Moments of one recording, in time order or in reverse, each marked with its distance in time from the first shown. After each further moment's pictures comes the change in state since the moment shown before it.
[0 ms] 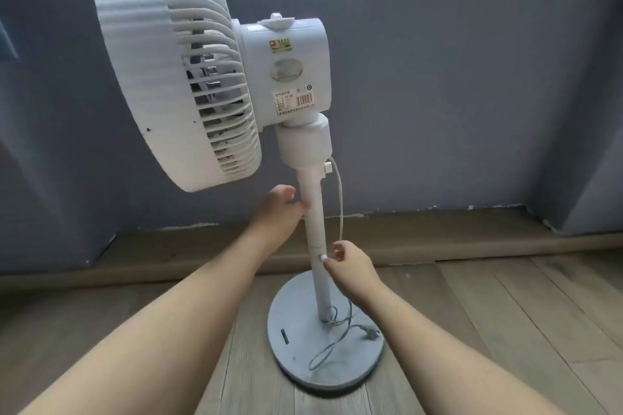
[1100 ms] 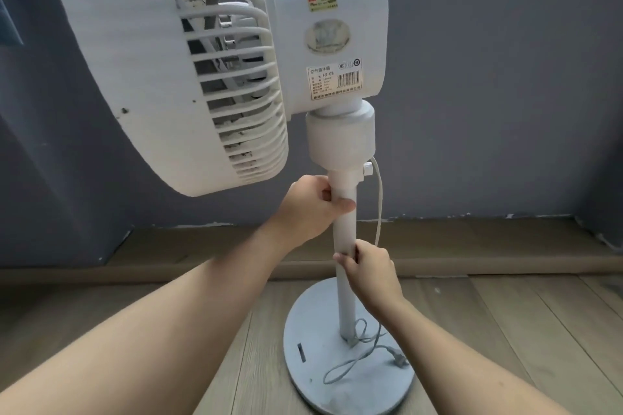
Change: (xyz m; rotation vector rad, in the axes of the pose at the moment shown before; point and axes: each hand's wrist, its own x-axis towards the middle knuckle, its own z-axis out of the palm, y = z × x) left_hand 0.040 -0.002 -0.002 -0.099 -0.120 0.187; right_hand 0.064 0.011 0.026 -0.195 0.185 -0.135
